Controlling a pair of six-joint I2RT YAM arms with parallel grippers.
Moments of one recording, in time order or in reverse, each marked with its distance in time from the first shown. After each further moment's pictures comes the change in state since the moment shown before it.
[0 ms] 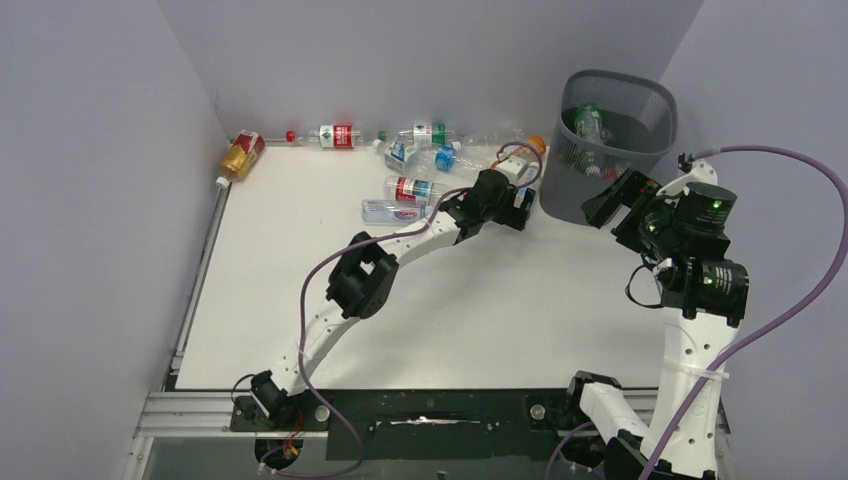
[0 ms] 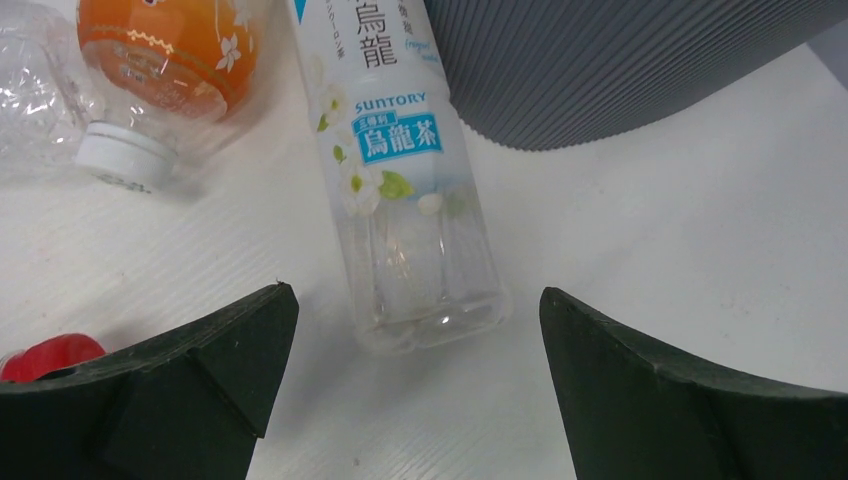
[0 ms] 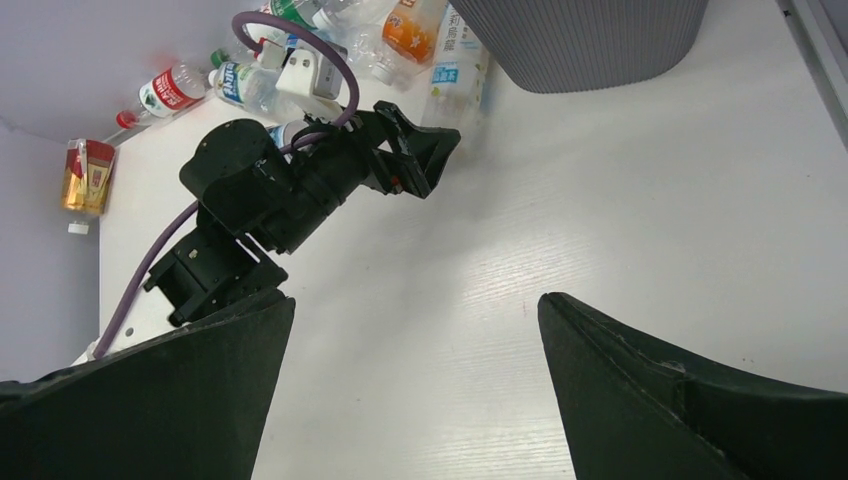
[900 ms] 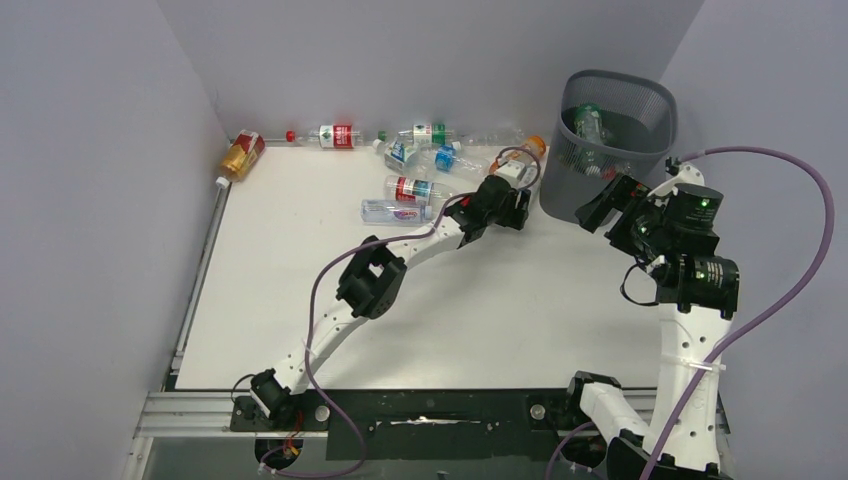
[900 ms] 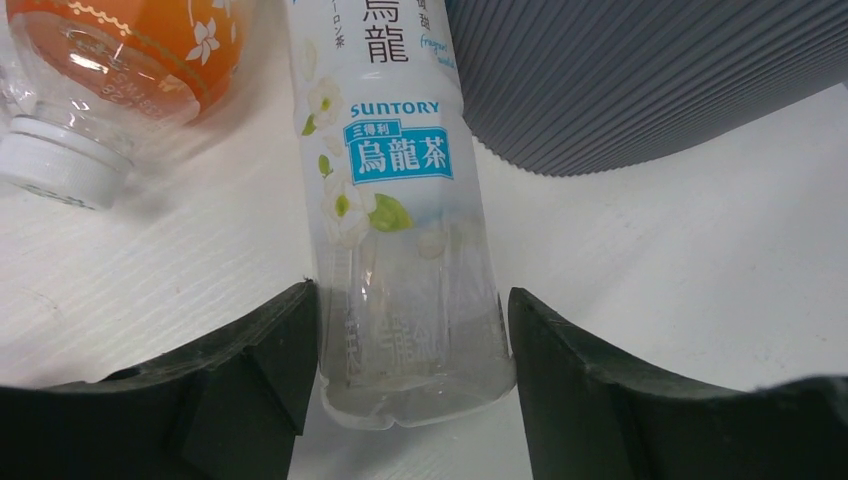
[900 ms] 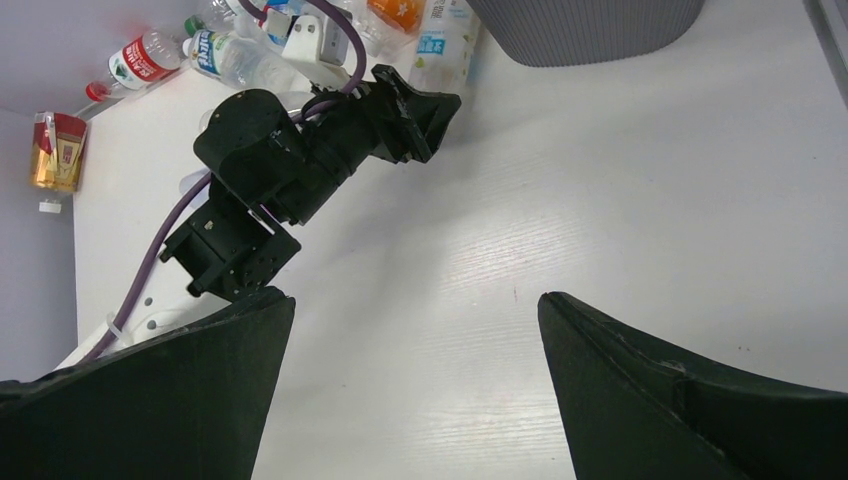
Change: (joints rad) left arm 0.000 0.144 0.136 0.047 -0.003 -0.060; right arm 0.026 0.007 -0.055 0.008 0.014 -0.019
